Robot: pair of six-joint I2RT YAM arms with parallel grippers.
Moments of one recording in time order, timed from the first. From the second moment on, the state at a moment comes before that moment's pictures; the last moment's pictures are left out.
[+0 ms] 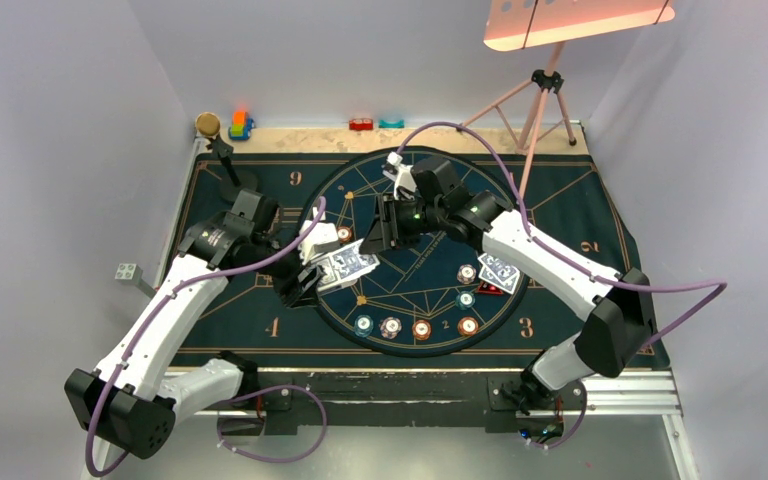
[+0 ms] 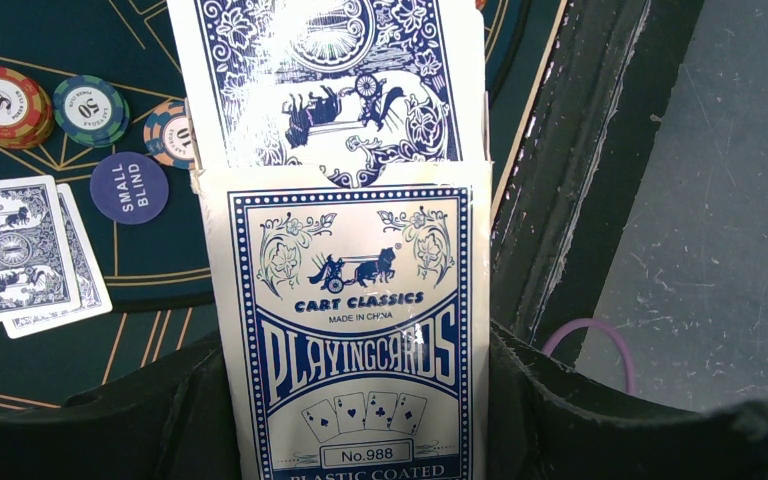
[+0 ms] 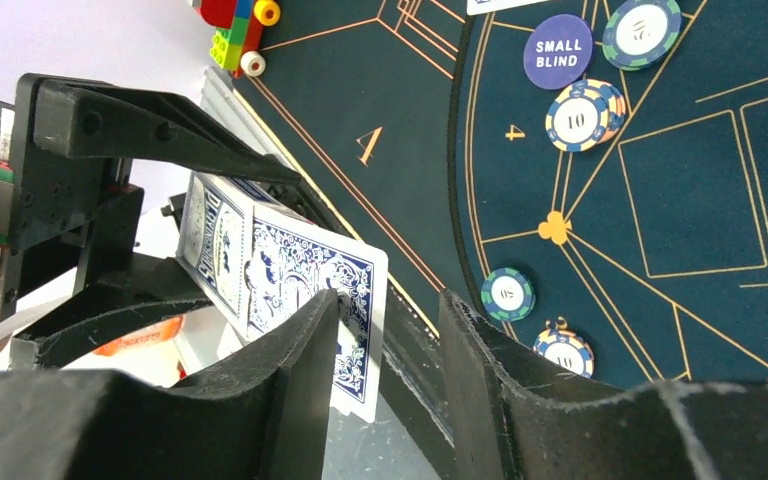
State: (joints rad) left arm -0.38 1.08 1.09 -1.11 0.64 0.61; right arm 0.73 1.50 1.33 -0.49 -0.47 0.62
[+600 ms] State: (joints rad) left arm -0.38 1.08 1.09 -1.12 0.64 0.61; right arm 0.75 1.50 1.33 -0.46 -0.48 0.63
